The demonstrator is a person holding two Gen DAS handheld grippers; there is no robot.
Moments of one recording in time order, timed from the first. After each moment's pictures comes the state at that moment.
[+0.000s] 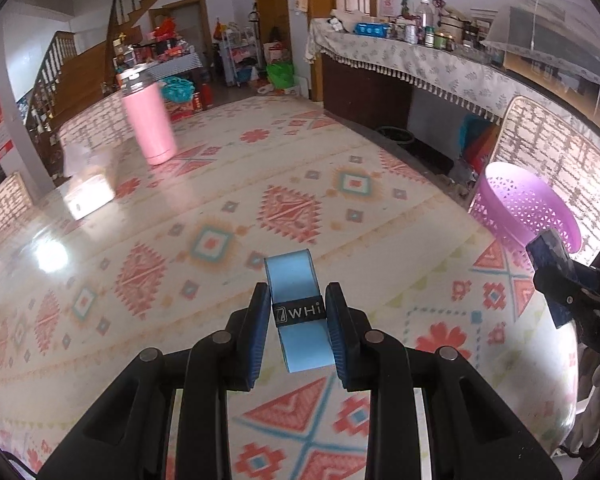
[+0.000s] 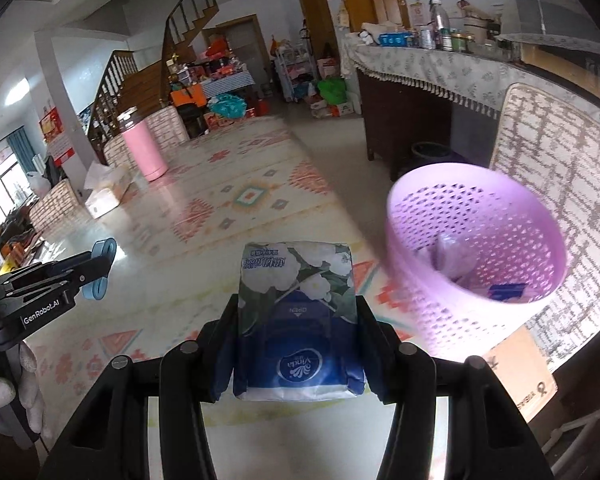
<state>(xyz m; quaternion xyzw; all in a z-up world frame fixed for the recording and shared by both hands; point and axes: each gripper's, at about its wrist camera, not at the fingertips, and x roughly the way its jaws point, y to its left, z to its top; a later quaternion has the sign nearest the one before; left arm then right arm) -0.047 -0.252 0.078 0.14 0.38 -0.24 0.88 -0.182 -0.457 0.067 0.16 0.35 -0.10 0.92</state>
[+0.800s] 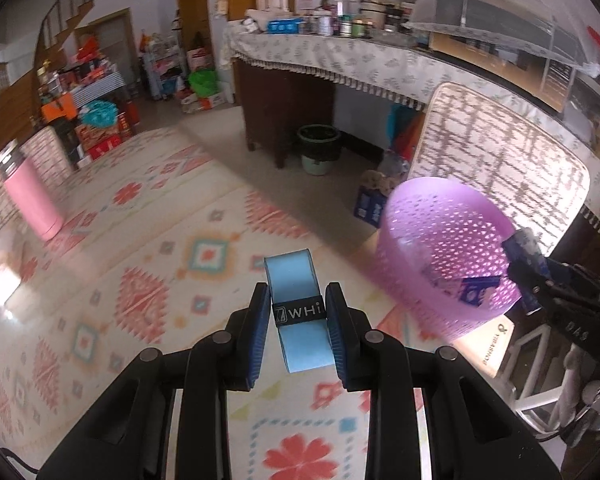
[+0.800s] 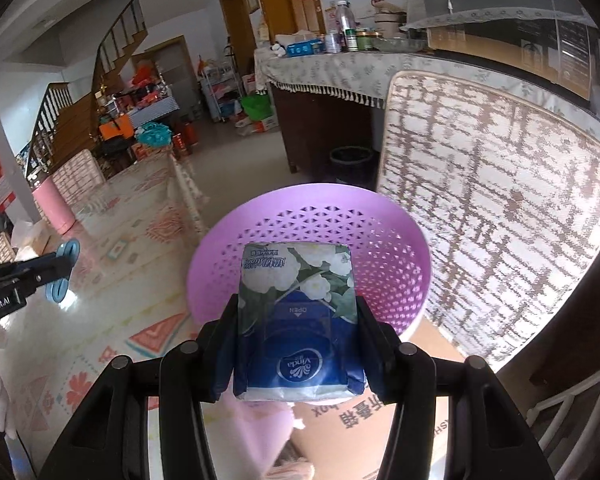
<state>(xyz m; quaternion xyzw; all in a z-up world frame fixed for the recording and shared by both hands) -0.042 -0.402 0.092 0.17 0.38 -0.36 0.83 -0.216 -0.590 0.062 0.18 0.34 -0.22 0.90</state>
